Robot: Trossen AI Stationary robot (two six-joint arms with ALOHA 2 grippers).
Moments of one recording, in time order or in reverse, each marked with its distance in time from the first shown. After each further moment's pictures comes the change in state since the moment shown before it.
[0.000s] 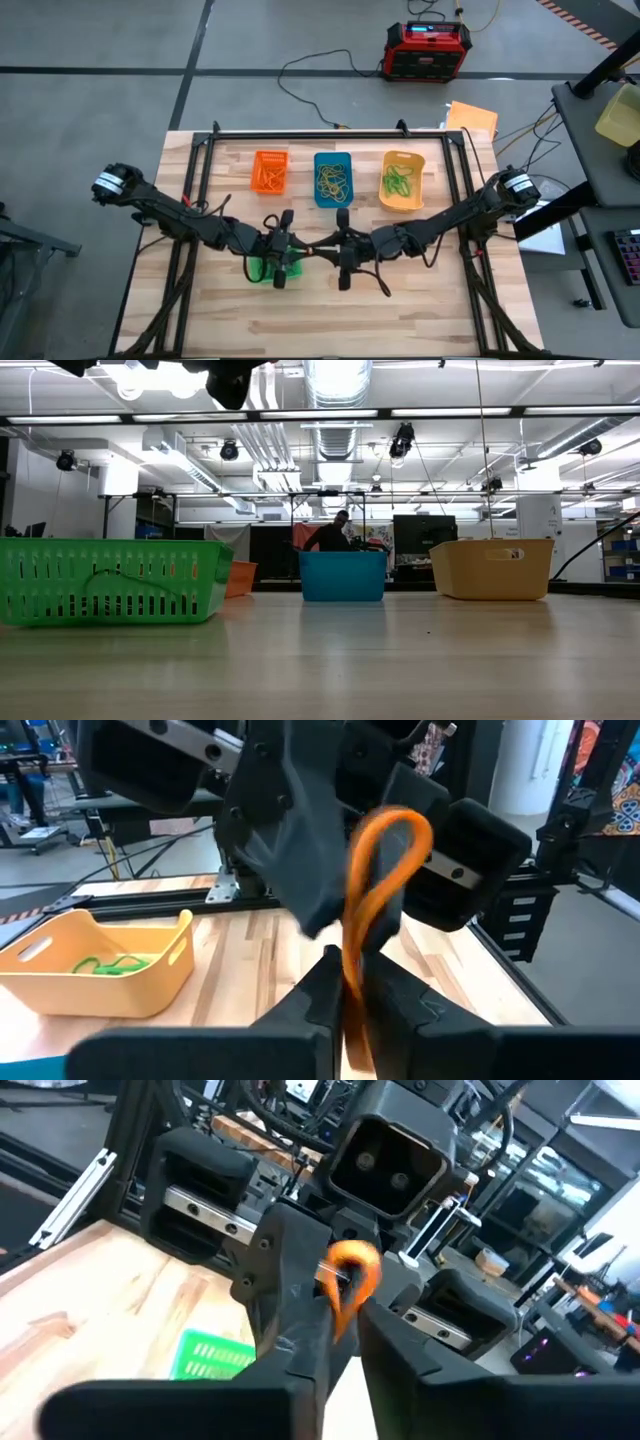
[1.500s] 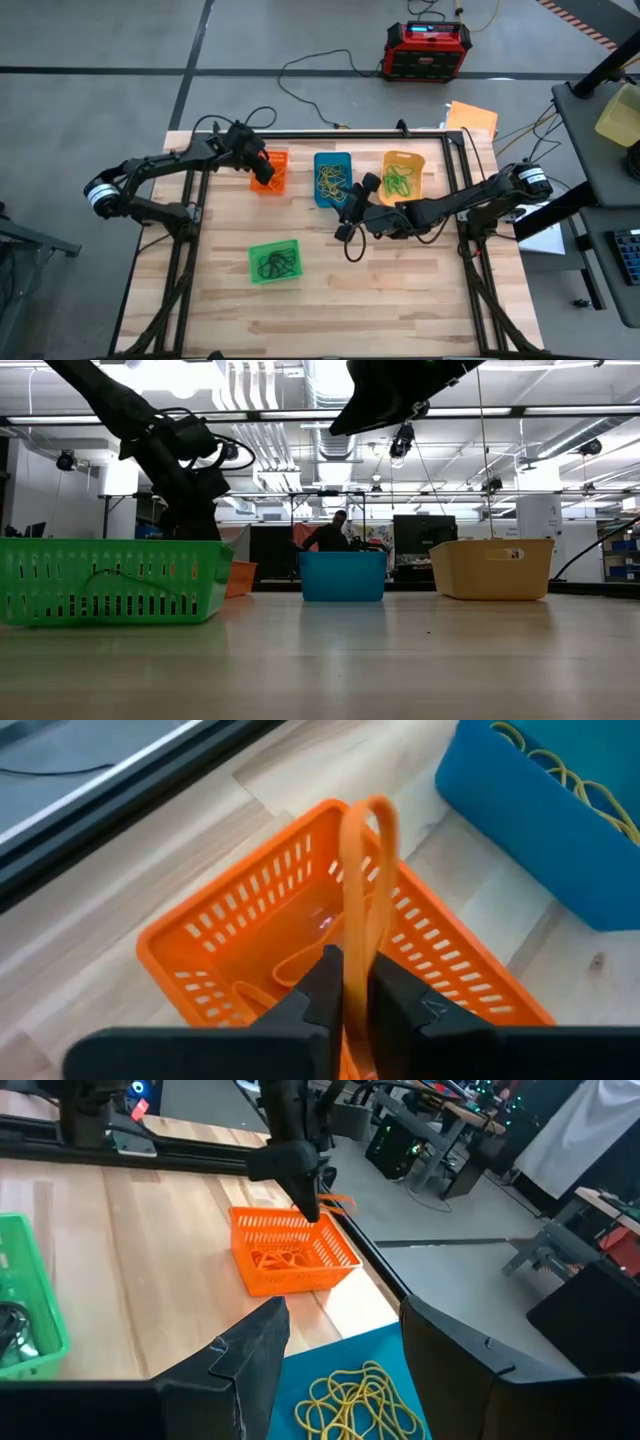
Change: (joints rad) left arm 1.115 -0.086 0.003 -0.854 0.380 -0.091; right arm -0.139 -0.124 -0.048 -0.427 0.437 0.411
